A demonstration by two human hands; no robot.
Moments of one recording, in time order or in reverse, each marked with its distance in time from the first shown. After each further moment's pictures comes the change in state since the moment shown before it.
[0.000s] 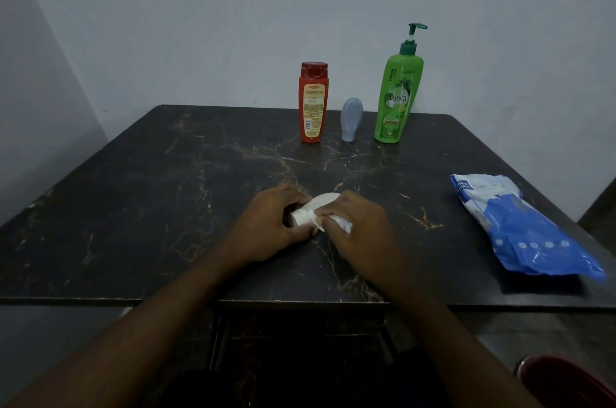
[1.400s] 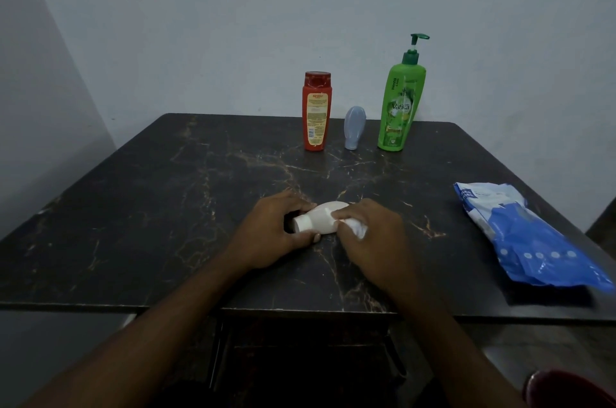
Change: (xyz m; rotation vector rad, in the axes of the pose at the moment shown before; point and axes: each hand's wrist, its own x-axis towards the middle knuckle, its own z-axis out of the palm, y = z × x) left_hand 0.000 0.002 -0.002 -0.056 0.013 -0.014; right_hand -0.005 0.003 -0.012 0.077 0.143 0.125
